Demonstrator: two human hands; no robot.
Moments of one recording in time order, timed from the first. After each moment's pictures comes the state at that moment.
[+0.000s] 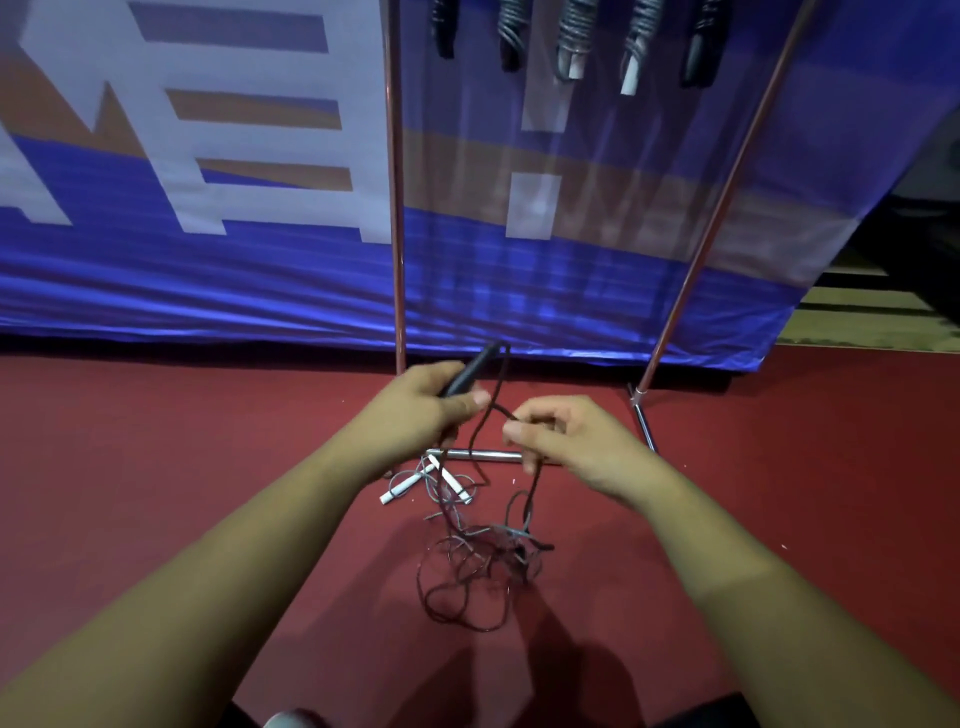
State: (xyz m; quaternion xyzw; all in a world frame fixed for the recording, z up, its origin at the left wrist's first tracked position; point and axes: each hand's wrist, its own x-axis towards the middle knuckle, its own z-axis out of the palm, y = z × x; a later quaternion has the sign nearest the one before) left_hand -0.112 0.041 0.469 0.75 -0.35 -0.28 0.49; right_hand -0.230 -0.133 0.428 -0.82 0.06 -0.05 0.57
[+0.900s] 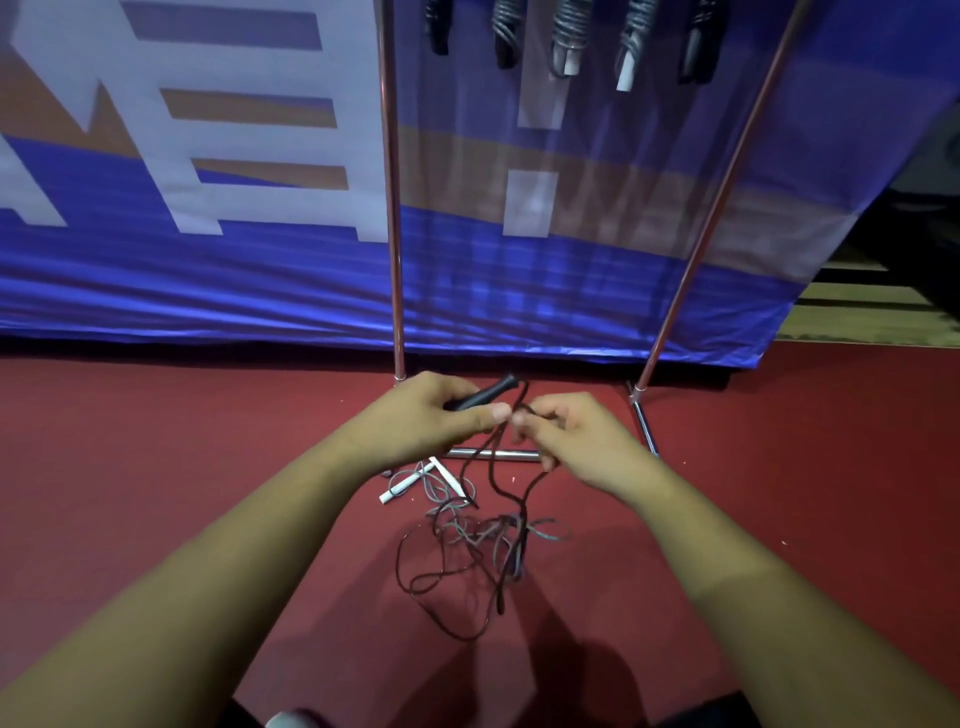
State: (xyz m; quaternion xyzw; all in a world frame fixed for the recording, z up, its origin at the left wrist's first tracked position) left_hand -0.107 0.039 0.468 0.77 -0.45 -0.25 0.37; right_hand -0.231 -0.131 0.429 -0.85 0.15 -0.08 0.50
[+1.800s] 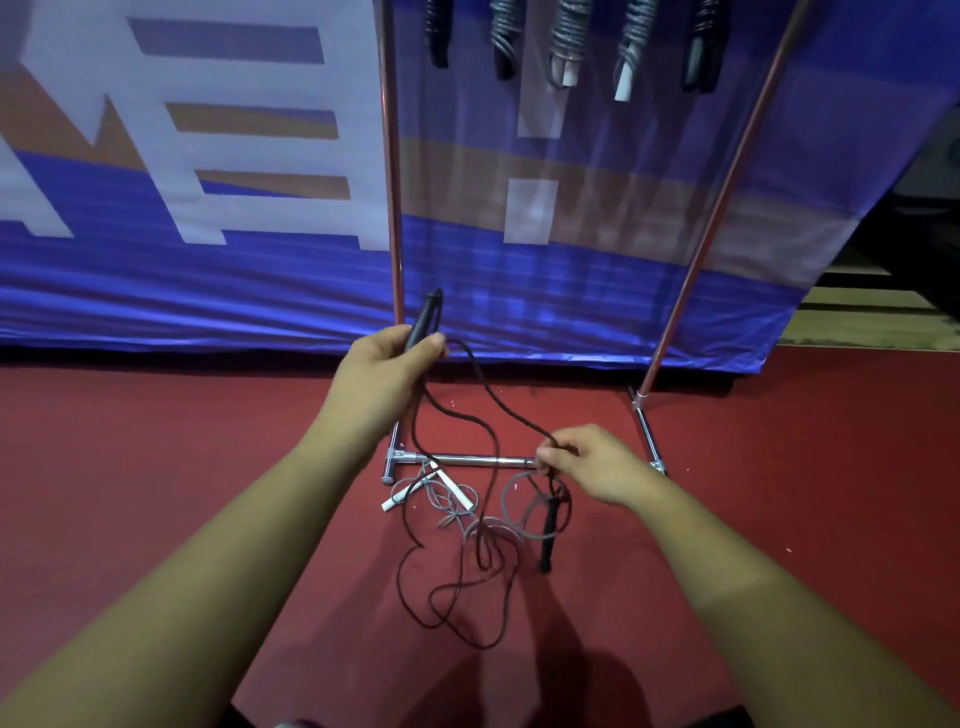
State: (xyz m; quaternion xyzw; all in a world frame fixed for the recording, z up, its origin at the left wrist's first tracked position) left_hand -0.091 0.041 0.476 0.75 -0.24 -0.14 0.60; right_hand -0.226 -0.174 0.373 -0.90 0.19 -0.01 0.39
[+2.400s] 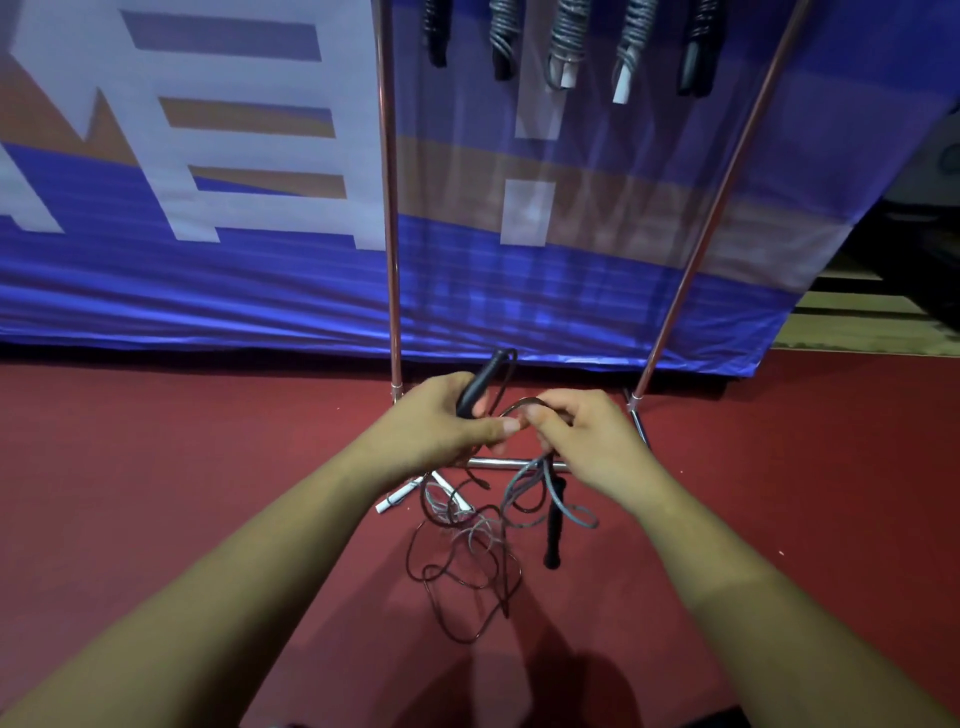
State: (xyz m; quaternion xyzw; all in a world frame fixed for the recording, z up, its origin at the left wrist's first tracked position) left_hand -0.120 0.025 0.470 0.72 -0.35 -0.32 0.50; right_hand -0.231 -0.136 0.437 -0.86 0.15 -0.16 0.46
